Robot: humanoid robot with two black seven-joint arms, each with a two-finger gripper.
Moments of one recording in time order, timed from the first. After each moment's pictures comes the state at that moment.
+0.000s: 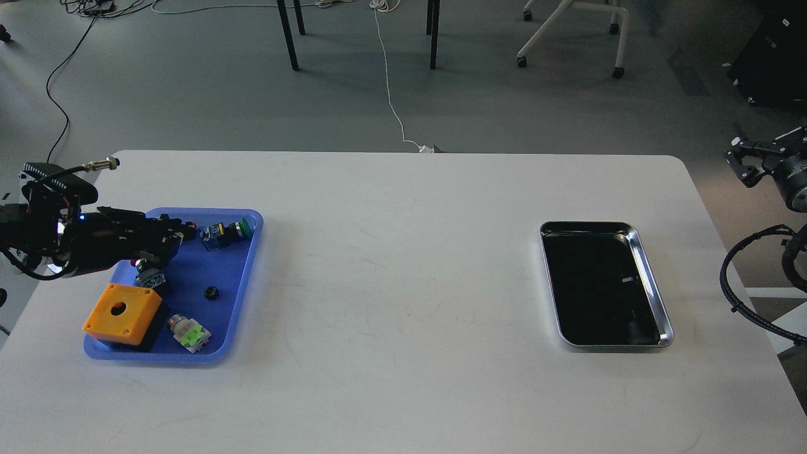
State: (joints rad) left arm -0.94 1.02 -0.07 -1.24 1.71 -0.10 -0.38; right arm 0.69 -0.57 0.85 0.47 0.28 0.49 0.17
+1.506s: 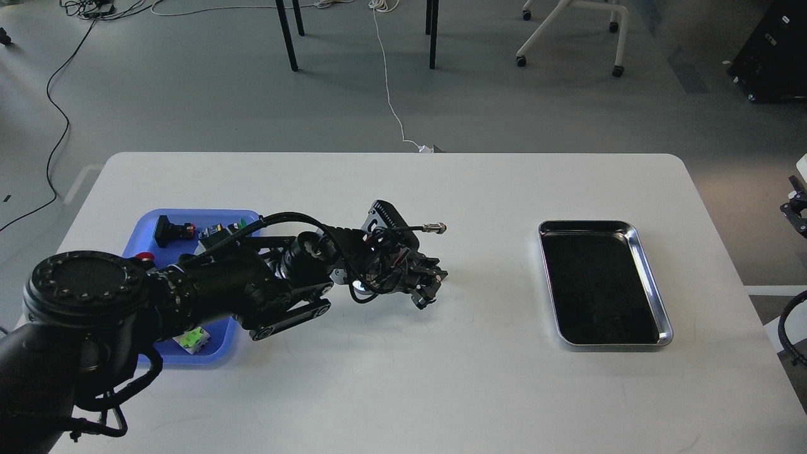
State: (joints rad) left arm -1.05 -0.04 0.16 -0.70 1.77 -0.08 -0.25; right arm 0.53 -0.69 0.85 0.48 0.28 0.49 0.17
